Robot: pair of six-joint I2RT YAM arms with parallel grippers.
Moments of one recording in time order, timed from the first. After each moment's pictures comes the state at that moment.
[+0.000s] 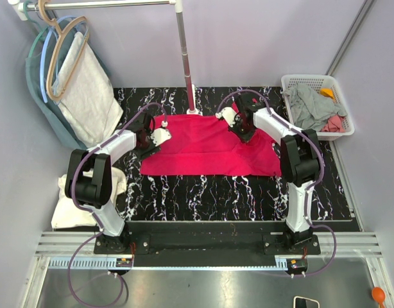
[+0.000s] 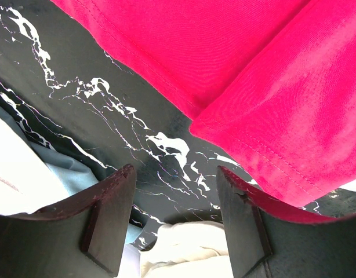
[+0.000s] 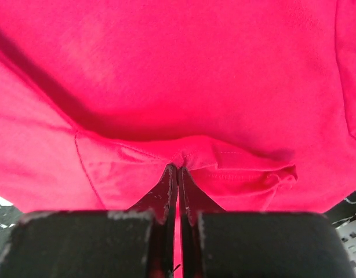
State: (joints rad) left arm -0.21 1.72 1.13 -0.57 -0.10 0.86; right arm 0.35 2.06 1.63 -0.78 -0.06 -0.63
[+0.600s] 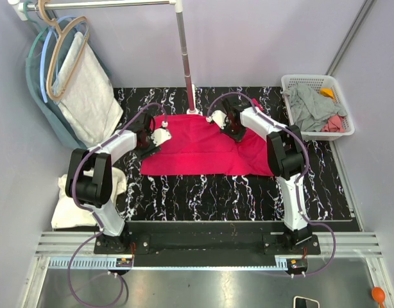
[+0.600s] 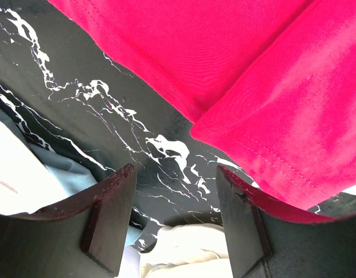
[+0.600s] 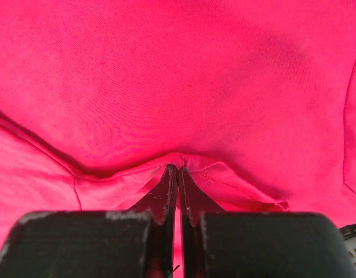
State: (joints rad) left arm -0.21 1.73 1.13 -0.56 -0.10 0.86; right arm 0.41 2.25 1.82 -0.83 0.03 -0.66
